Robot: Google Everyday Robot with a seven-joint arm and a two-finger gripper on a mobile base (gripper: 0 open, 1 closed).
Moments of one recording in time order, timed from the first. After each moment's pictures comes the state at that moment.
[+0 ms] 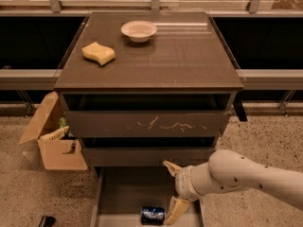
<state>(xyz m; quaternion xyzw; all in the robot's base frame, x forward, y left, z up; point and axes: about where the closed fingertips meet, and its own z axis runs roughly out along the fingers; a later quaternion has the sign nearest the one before) 0.417 -0.056 0.541 -0.65 0.67 0.20 0.29</state>
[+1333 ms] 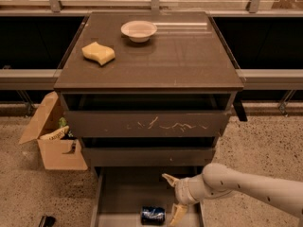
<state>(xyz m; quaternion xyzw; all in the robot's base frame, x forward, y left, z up) 0.446 -0.069 0.384 -0.67 0.64 0.24 0.29</state>
